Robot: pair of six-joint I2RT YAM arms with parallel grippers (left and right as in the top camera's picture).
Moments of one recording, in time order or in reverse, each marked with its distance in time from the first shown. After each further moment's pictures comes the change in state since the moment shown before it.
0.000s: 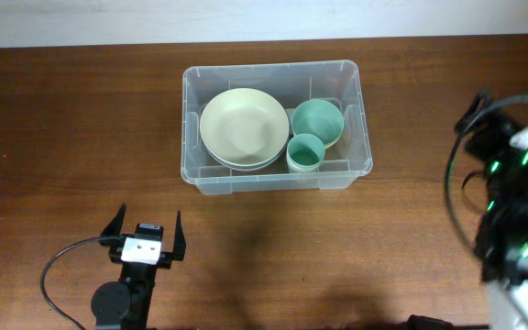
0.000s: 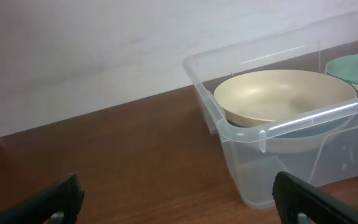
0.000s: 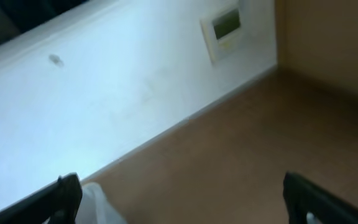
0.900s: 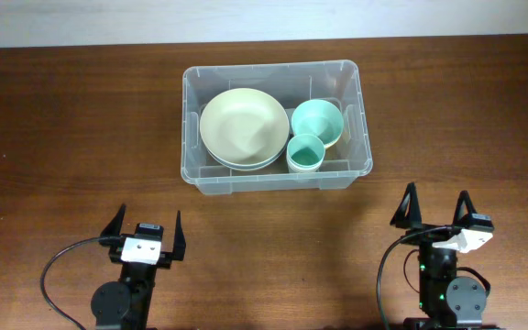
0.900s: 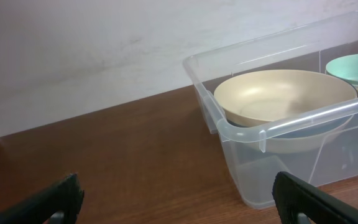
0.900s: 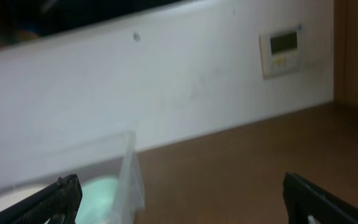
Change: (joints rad) left arm 0.000 0.000 0.000 0.000 0.000 0.000; right arm 0.184 -0.800 -0.849 0.323 -0.002 -0.153
